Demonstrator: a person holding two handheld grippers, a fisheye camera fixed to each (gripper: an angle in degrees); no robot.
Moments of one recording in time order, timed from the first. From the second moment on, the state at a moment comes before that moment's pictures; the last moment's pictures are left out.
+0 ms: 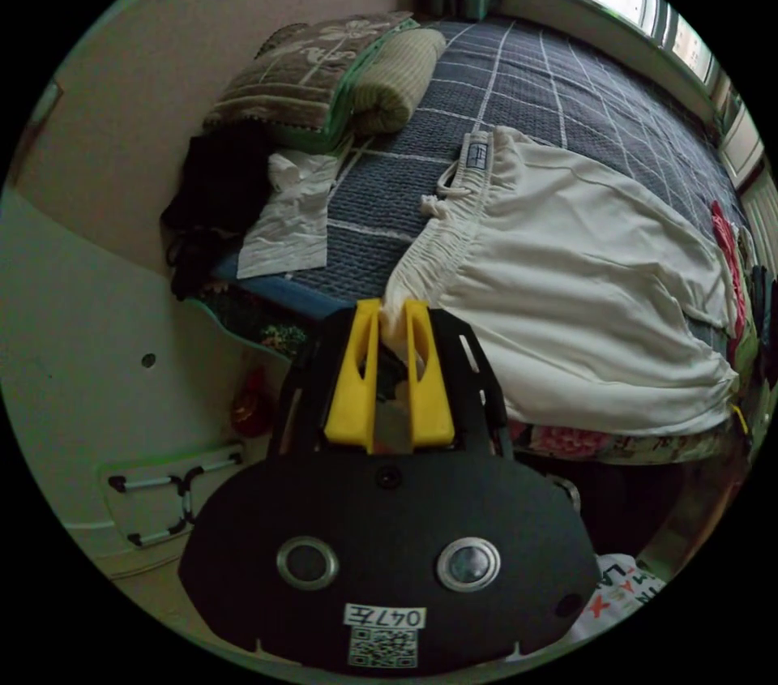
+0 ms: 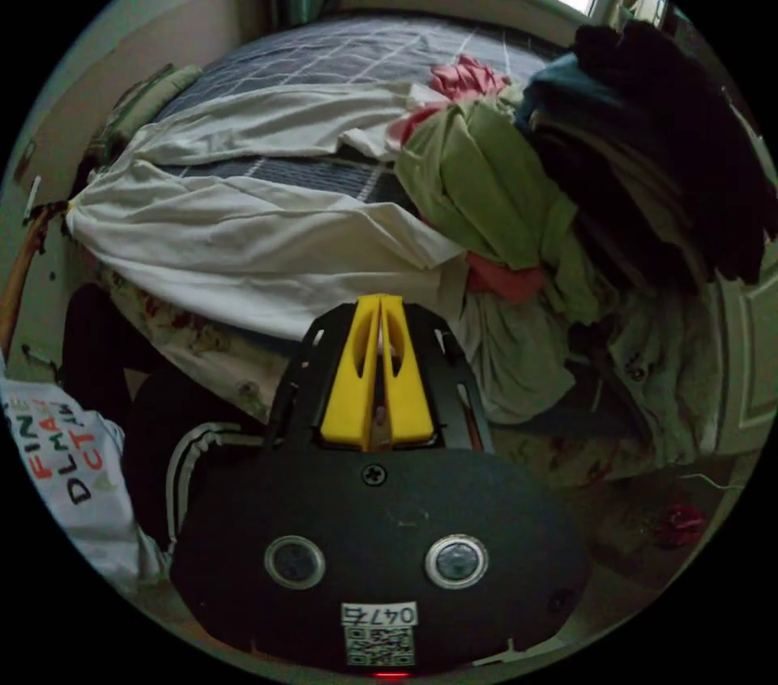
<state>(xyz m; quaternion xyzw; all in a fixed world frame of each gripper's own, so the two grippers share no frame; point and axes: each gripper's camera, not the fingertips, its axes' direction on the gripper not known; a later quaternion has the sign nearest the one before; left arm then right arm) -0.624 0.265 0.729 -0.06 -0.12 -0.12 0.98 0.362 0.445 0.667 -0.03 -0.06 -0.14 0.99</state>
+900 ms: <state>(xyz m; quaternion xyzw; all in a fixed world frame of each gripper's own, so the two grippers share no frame) -0.594 0.260 0.734 -0.13 -0.23 -0.09 0.96 0.401 0.453 0.666 -0.05 -0.09 -0.22 0.97</state>
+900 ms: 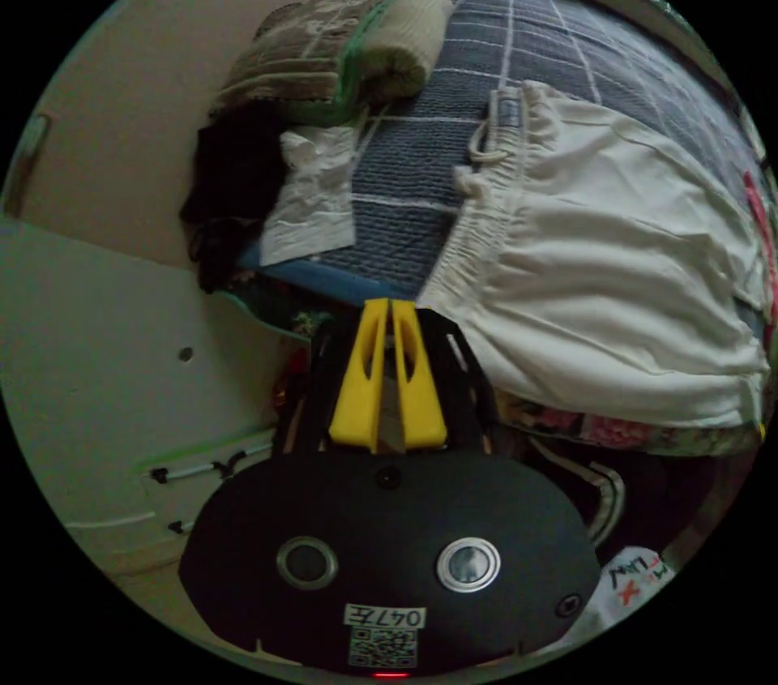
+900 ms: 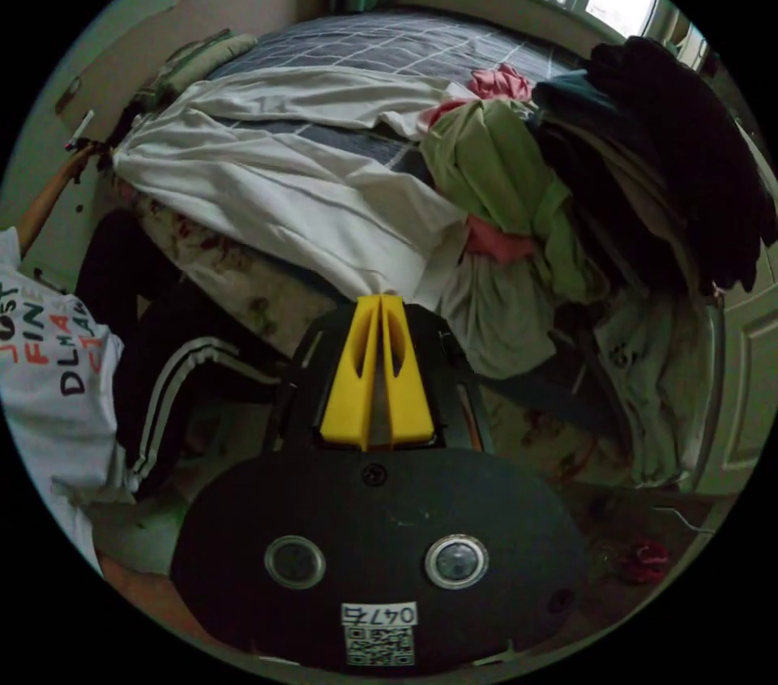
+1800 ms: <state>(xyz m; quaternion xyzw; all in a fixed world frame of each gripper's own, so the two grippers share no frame) -0.385 0.219 0.709 -0.07 0.00 0.16 0.99 0.354 0.413 0.715 -0.10 -0.05 -0.30 0.95</state>
